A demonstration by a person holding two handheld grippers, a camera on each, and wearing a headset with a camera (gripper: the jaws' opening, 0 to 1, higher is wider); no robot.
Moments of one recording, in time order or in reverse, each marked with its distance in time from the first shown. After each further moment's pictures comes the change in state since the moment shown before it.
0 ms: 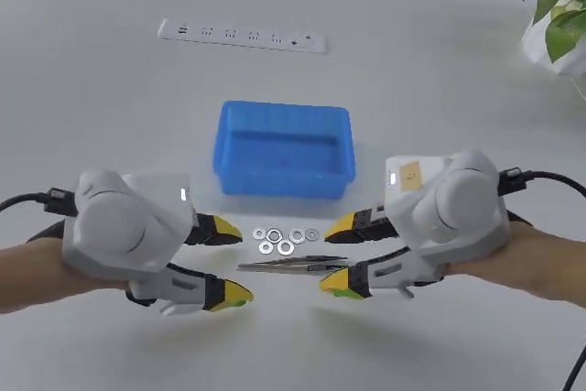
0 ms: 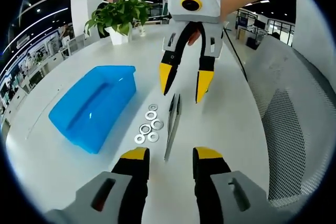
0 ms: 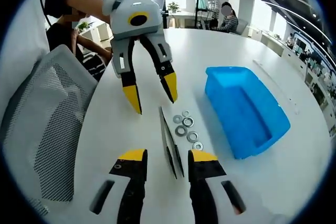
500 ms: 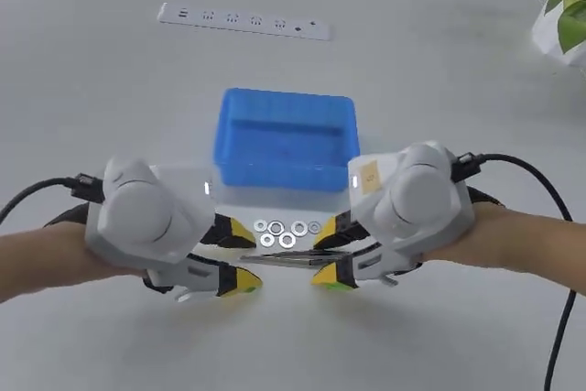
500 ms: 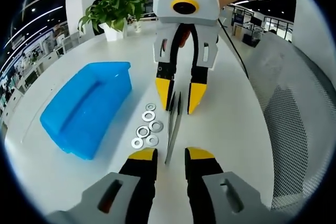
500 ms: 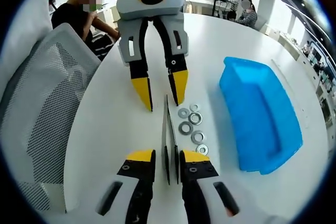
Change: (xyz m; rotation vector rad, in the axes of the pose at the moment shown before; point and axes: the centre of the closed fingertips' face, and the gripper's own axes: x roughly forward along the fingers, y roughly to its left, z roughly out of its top) left arm 0.014 0.006 -0.003 0.003 0.033 -0.030; right arm 0.023 0.000 -0.012 -0.128 0.138 0.072
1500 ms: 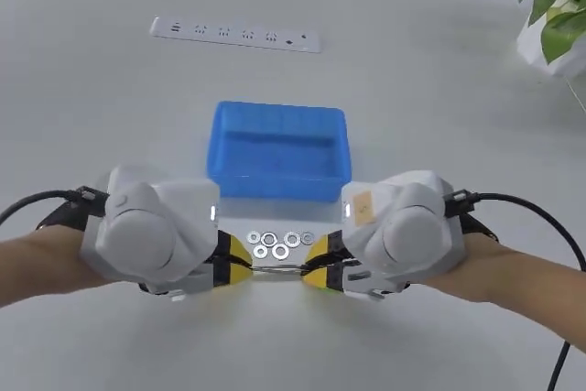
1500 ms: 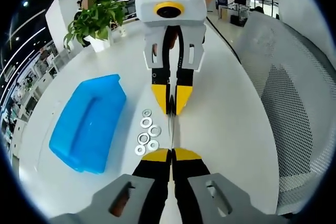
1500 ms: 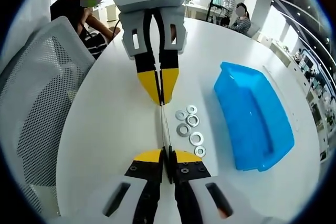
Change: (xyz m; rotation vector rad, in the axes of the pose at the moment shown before) left arm -0.007 -0.003 0.006 0.186 0.054 0.001; right arm 0.000 0.001 0.000 -0.027 -0.032 -0.105
